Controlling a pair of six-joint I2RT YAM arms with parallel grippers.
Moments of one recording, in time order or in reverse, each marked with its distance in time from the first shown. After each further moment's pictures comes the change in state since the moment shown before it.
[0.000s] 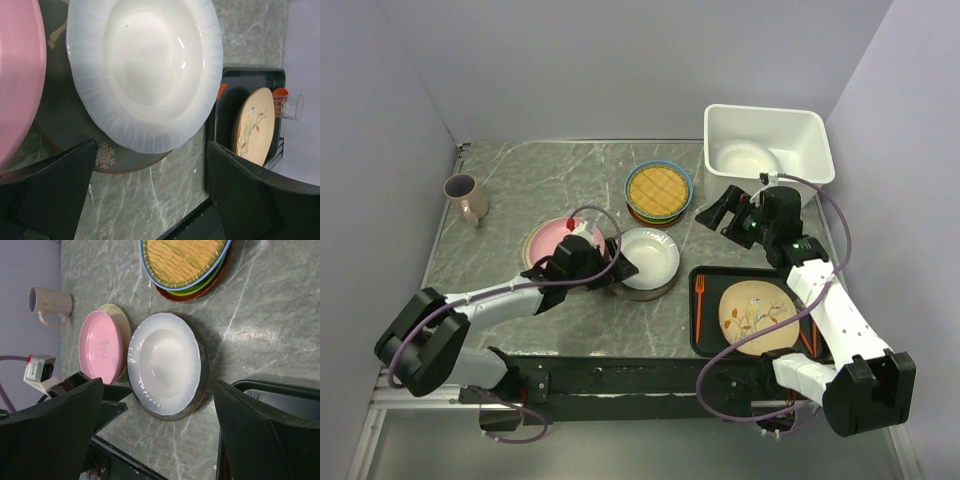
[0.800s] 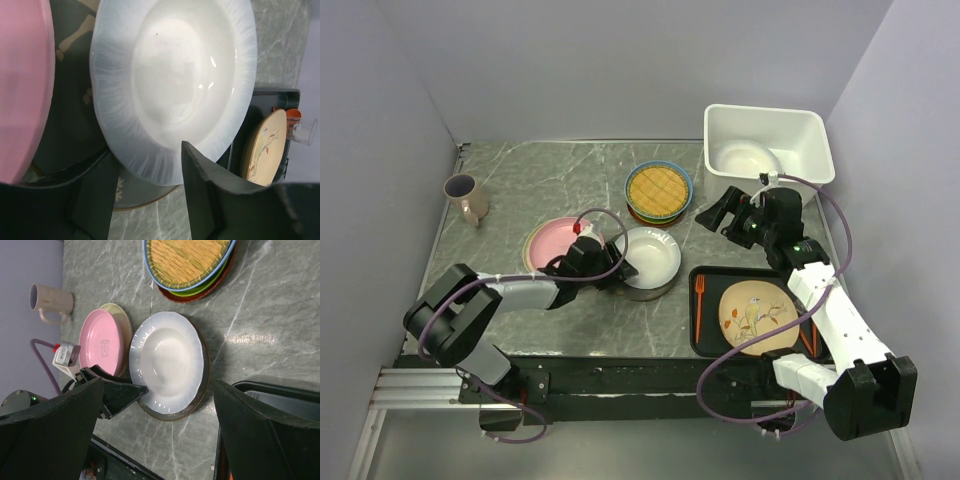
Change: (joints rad) left arm -0.019 0.196 0.024 0.125 -0.049 -0.084; right arm 0.005 -0.021 -0.011 0.008 -0.001 -0.017
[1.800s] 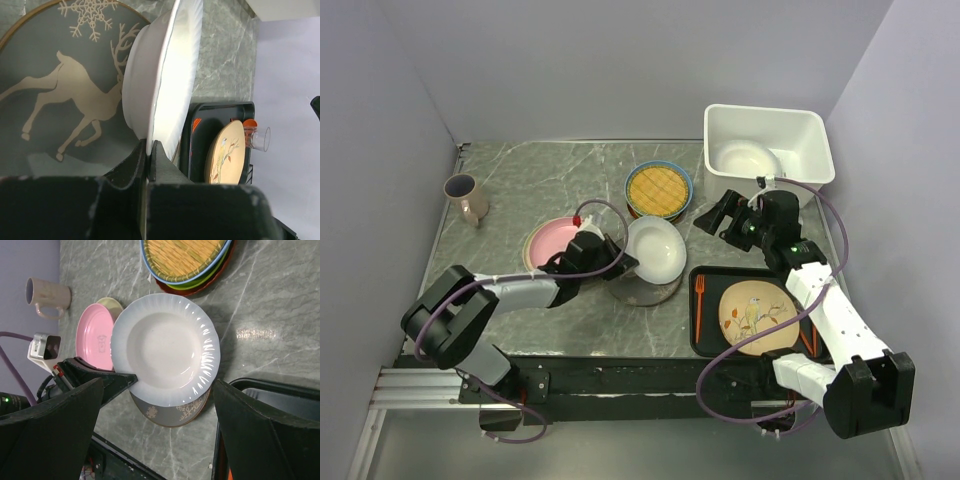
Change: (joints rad) left arm -0.008 -0.013 0.030 0.088 -0.013 -0.060; right arm 0.000 0.010 -0.030 0.021 -0.018 -0.002
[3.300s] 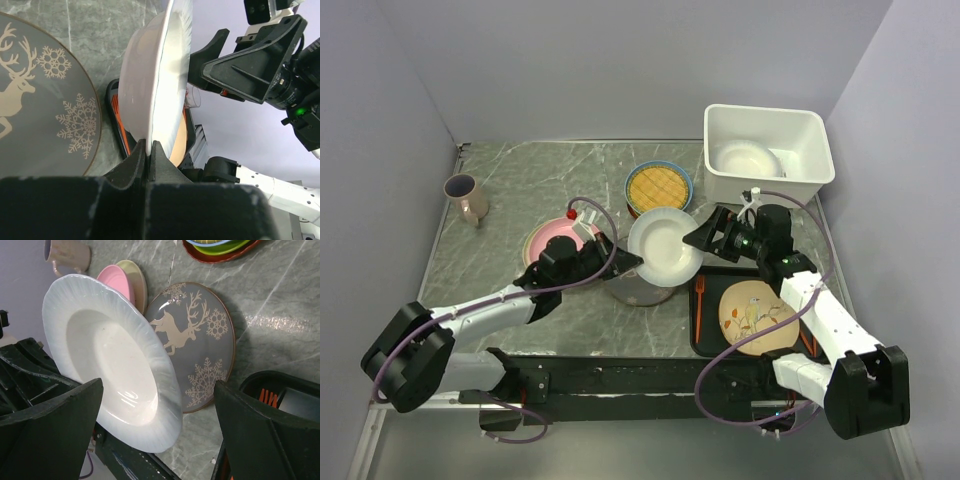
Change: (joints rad) left arm 0.000 -0.280 -0.102 0.133 0.218 0.045; right arm 0.013 -0.003 -0.159 0.175 -0.183 -0.005
